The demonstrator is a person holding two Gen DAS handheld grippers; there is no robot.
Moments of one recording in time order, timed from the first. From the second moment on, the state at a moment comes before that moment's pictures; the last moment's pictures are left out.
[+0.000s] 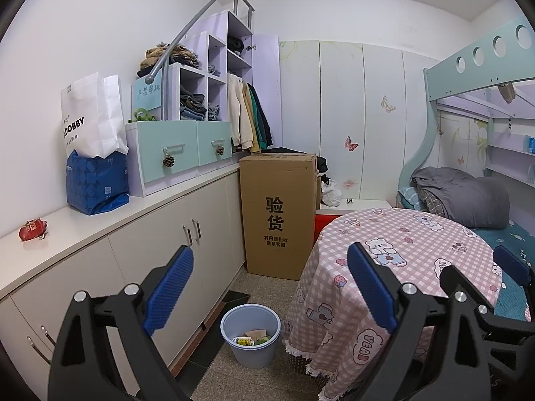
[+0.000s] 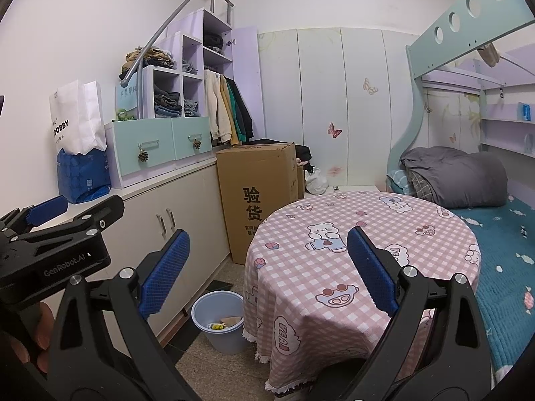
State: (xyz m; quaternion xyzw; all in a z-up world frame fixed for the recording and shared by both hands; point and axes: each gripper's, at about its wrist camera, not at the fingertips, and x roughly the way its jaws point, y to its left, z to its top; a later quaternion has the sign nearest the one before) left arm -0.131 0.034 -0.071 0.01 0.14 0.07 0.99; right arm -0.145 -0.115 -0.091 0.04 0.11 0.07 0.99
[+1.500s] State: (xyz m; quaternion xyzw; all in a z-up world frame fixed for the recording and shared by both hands) left arm -0.138 0.041 -0.077 0.01 0.14 0.07 0.99; right arm -0.142 -0.114 -0.095 0.05 0.13 0.08 0.99
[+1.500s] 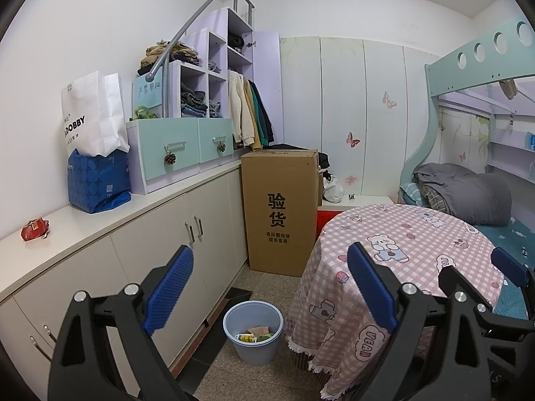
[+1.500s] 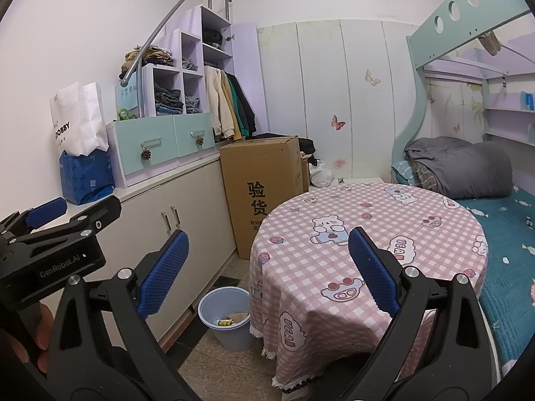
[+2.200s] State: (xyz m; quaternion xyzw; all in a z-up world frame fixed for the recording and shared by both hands) left arm -0.122 0.044 -0.076 0.02 0.16 0.07 0.99; right arm -0.128 -0.116 -0.096 0.06 0.13 0.09 0.99
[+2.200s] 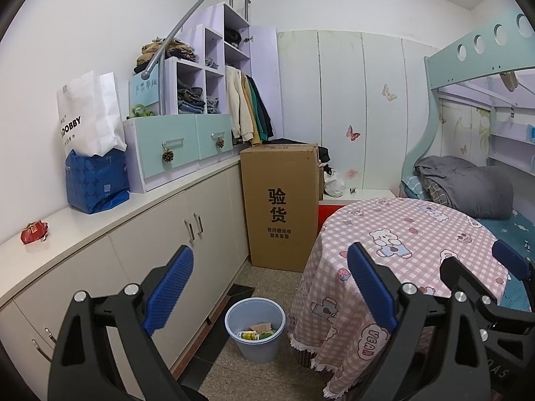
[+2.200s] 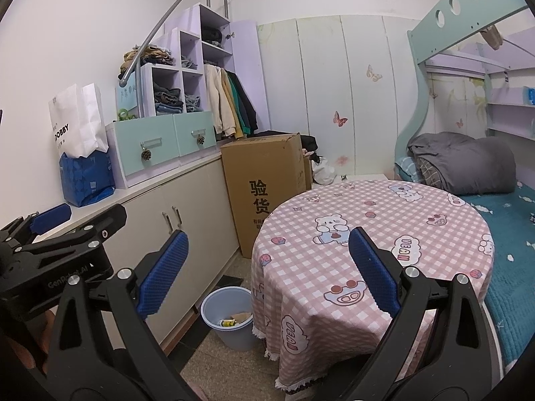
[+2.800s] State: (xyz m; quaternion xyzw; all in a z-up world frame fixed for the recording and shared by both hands) left arm -0.085 0.050 -0.087 0.02 0.18 0.08 0.98; right arm -0.087 -0.117 -0.113 0.07 0.16 0.10 0.98
